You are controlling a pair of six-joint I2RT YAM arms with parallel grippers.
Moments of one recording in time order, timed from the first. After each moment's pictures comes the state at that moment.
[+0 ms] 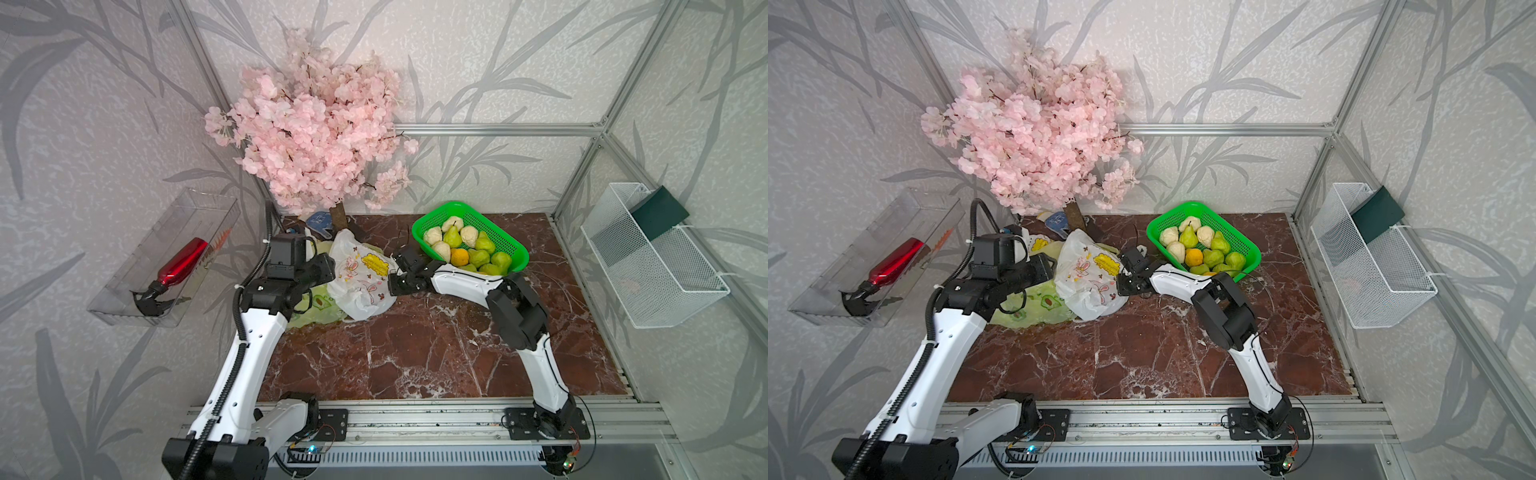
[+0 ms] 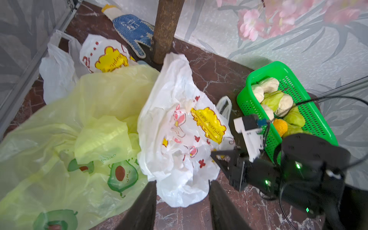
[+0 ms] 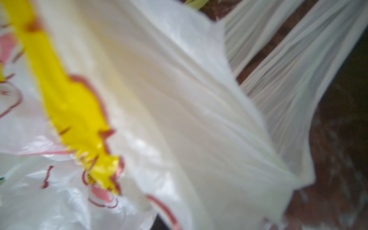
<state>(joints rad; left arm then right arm) -0.07 1.07 1.19 -0.79 0.10 -0.39 0.80 2.07 1.49 -0.30 -0.10 0.48</state>
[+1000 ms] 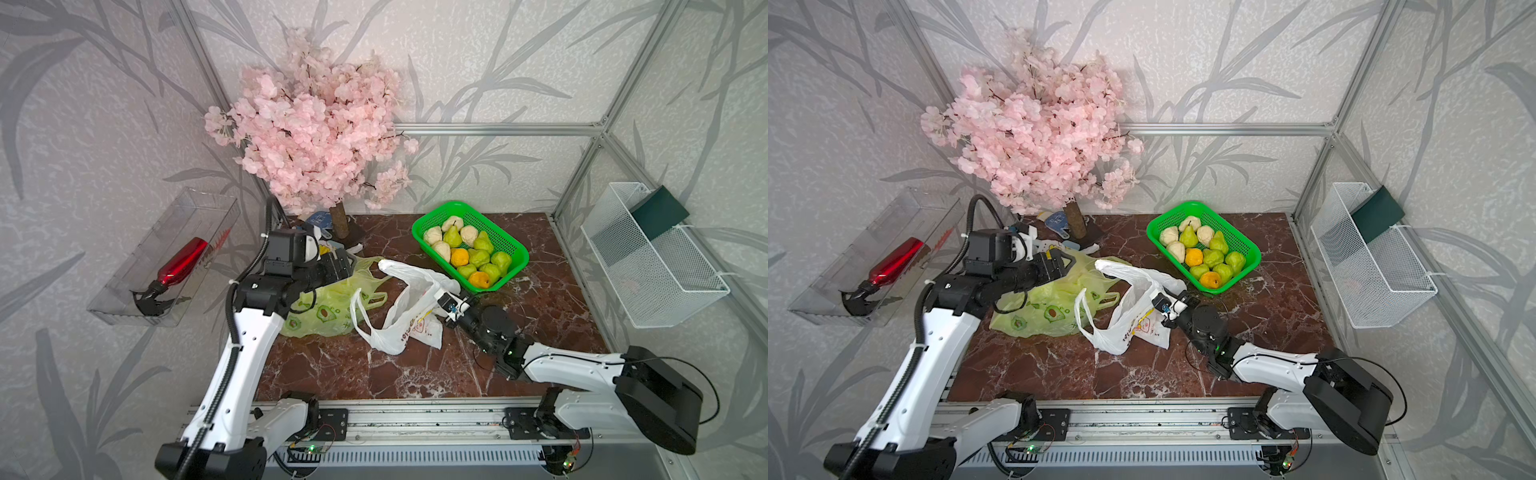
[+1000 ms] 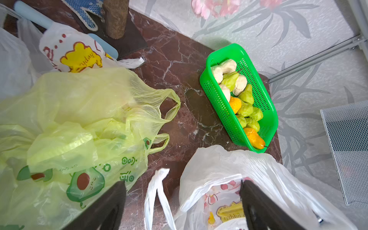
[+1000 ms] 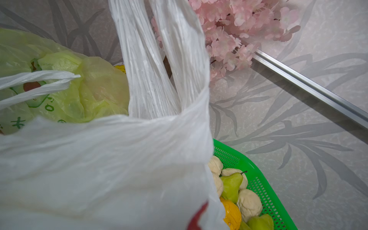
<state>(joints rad) -0.13 1.03 1.26 -0.93 0.28 -0.47 0.88 1.27 0.41 0.83 0.29 -0.48</state>
